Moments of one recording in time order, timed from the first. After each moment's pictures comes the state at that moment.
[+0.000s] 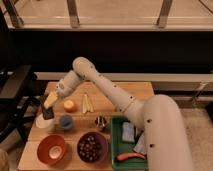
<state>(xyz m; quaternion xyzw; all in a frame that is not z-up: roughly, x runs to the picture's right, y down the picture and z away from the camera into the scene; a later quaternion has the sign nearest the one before) -0.266 0.069 0.721 0.20 -0.62 -0.66 0.37</state>
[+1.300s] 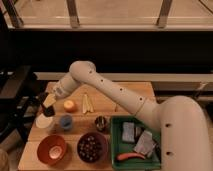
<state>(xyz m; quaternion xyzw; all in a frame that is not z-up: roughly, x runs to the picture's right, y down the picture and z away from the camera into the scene) -0.265 0.057 0.712 0.27 -0.48 -0.75 0.37</state>
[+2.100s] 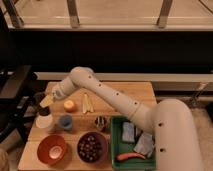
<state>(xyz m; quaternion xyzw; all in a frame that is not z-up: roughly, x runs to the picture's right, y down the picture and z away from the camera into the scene) -0.299 0.063 0.738 0.33 -0.48 -0.74 0.35</state>
